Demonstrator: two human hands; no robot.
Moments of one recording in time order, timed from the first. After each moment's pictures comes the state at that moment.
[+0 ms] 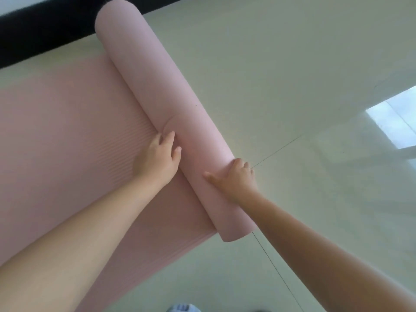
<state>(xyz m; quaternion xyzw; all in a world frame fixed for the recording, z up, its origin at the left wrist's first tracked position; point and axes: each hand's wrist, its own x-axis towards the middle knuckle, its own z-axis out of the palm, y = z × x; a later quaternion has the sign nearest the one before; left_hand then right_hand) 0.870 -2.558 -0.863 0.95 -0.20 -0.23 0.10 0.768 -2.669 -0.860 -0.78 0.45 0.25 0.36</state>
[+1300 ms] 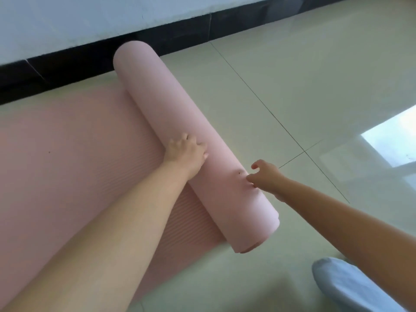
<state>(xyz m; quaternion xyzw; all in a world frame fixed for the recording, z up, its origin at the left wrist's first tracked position) 0.881 -2.271 -0.826 0.90 -0.38 -0.17 -0.08 0.765 -2.399 -0.819 -0.79 0.44 0.25 0.36</state>
